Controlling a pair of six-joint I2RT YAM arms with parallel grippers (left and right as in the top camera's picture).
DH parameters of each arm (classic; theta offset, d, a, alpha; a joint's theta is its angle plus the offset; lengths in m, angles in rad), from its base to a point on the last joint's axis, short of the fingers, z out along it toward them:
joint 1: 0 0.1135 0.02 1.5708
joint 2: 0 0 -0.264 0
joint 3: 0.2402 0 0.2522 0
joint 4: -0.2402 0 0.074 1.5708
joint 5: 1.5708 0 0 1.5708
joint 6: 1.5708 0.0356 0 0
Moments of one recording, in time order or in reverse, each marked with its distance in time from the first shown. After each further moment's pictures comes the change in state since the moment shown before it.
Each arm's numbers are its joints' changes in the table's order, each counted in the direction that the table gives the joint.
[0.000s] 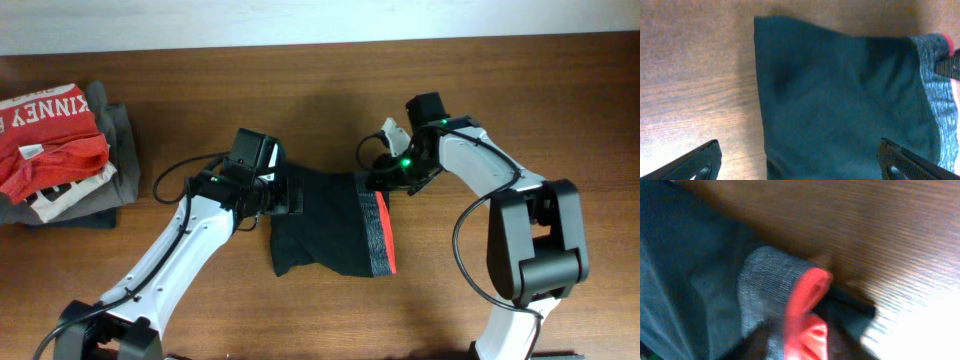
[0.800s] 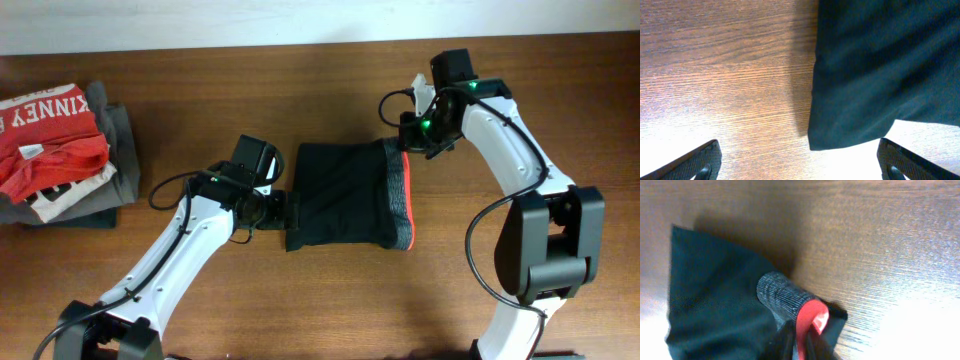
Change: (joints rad) left arm 0.000 0.000 0.000 -0.157 -0.001 0.000; right arm -0.074 -0.001 0.270 -0.171 0.191 0.097
